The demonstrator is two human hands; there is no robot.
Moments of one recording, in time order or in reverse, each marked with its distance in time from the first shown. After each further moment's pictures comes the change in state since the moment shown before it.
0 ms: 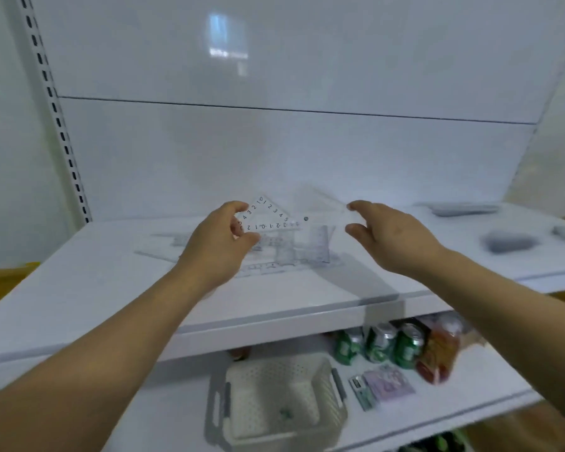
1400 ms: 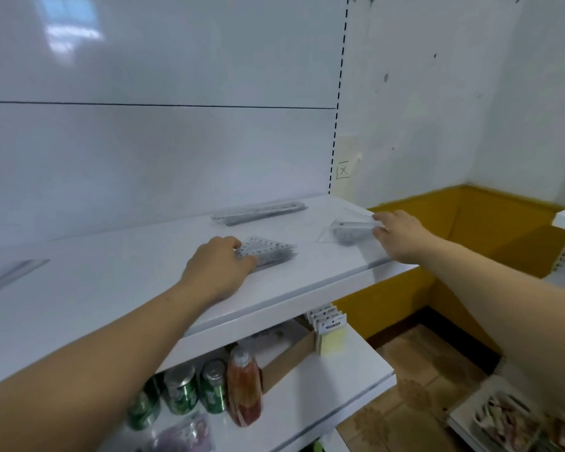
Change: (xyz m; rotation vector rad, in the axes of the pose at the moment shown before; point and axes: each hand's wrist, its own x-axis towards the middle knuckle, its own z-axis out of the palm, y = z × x) left_hand 0.073 0.239 0.431 0.329 -0.327 -0.019; right_hand -0.101 0.527 -0.046 -0.016 -0.224 0.644
